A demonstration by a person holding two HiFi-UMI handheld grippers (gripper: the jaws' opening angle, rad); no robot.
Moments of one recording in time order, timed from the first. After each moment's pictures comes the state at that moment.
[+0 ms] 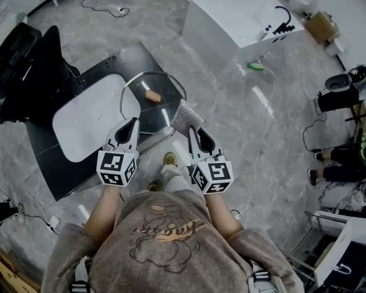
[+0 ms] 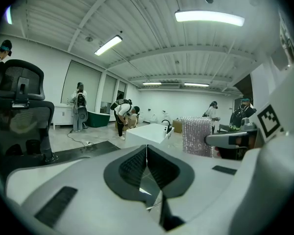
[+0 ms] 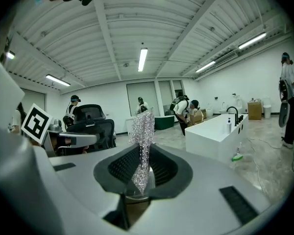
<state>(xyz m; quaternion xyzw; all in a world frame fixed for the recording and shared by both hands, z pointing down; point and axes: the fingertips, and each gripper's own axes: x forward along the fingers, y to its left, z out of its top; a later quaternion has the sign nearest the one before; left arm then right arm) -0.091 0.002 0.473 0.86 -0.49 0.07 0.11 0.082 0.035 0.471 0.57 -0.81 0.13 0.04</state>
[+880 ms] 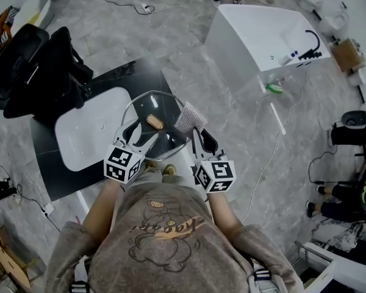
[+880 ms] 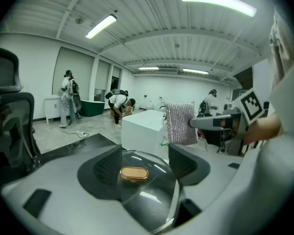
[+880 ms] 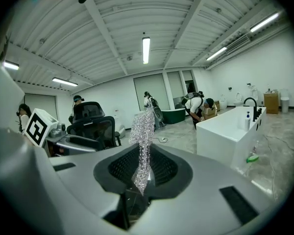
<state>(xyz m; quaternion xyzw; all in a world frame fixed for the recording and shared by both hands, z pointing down) -0.049 -0.105 0.515 0.87 -0.45 0.16 0.15 0.102 -0.111 0.489 0.50 -0.85 0.16 0.07</state>
